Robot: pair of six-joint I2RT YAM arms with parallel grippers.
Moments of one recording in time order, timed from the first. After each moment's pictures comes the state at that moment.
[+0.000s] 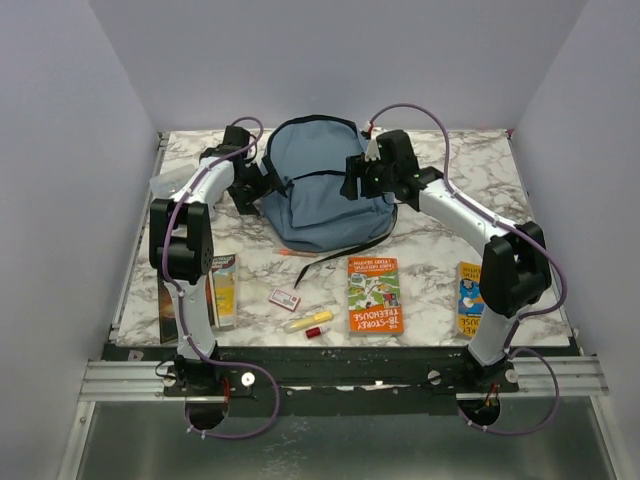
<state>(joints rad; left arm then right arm) -0.12 2.06 1.69 -0.73 0.31 -0.61 0.48 1.81 1.49 -0.31 -0.13 0.23</state>
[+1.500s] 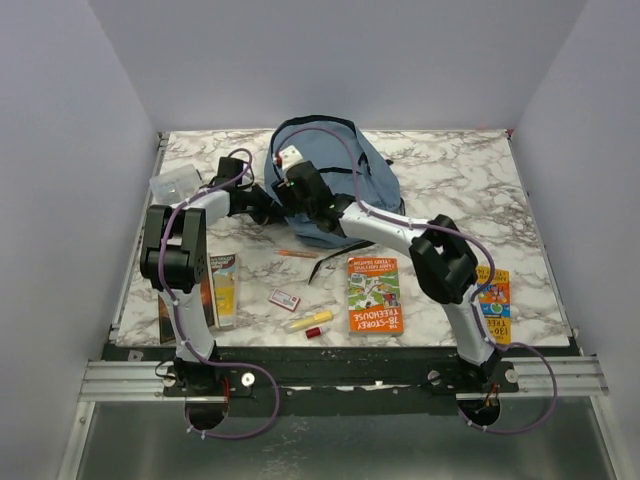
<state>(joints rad) -0.10 1.98 1.27 -0.28 0.69 -1.01 0.82 2.15 1.71 -0.04 0.33 -0.02</state>
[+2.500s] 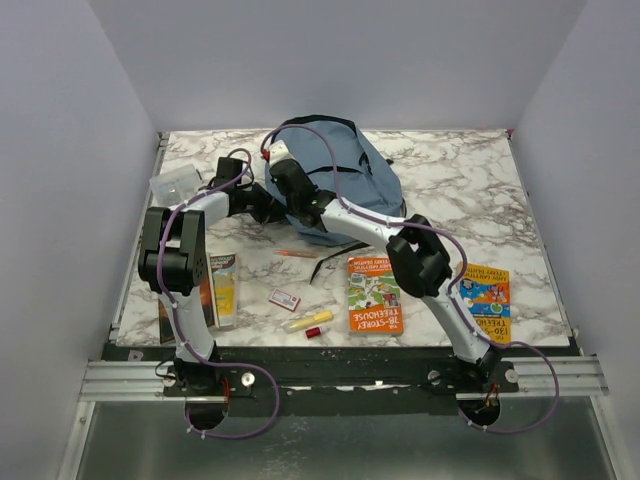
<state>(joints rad) -0.10 1.95 1.24 -0.22 0.74 -1.07 0.86 2.38 1.99 -0.05 0.63 -0.18</state>
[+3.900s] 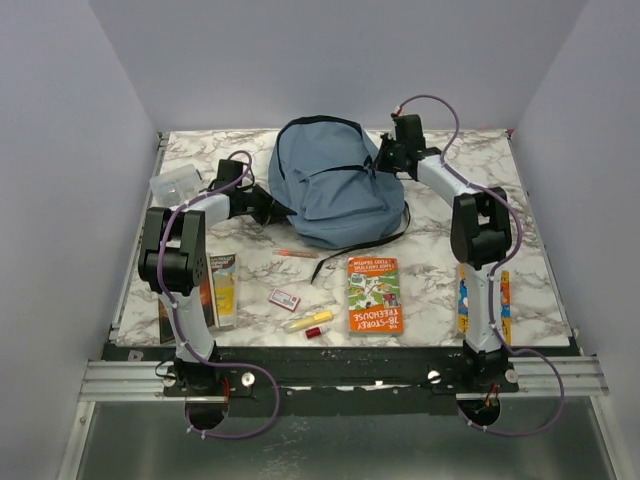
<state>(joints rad) -0.10 1.95 1.21 -0.19 0.74 -1.08 0.25 2.27 1.84 -0.22 -0.15 0.37</state>
